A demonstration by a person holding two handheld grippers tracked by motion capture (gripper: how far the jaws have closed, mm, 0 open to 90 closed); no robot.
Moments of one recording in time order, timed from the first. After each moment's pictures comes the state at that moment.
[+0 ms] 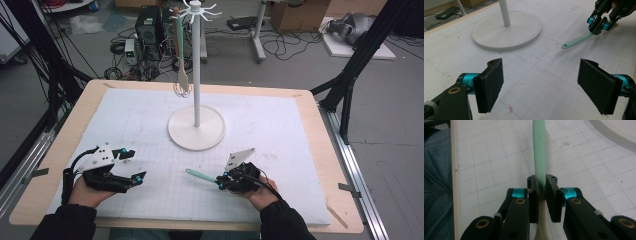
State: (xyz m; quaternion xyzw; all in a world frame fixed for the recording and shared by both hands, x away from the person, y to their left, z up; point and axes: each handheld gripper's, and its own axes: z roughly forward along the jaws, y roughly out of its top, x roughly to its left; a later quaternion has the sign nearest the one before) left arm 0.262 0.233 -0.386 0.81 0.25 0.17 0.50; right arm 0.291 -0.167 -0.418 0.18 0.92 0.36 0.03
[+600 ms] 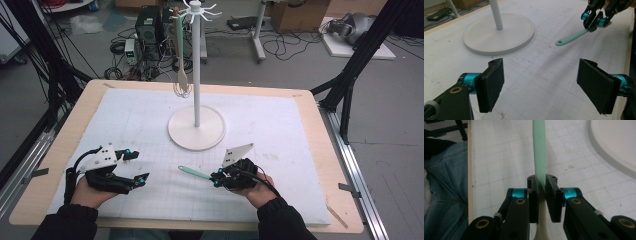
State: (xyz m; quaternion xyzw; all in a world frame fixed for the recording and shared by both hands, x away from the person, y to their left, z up) left arm 0.260 0.225 -0.382 0.81 0.24 0.16 0.51; right arm 0.291 -0.155 -0.394 0.15 0.91 0.39 0.03
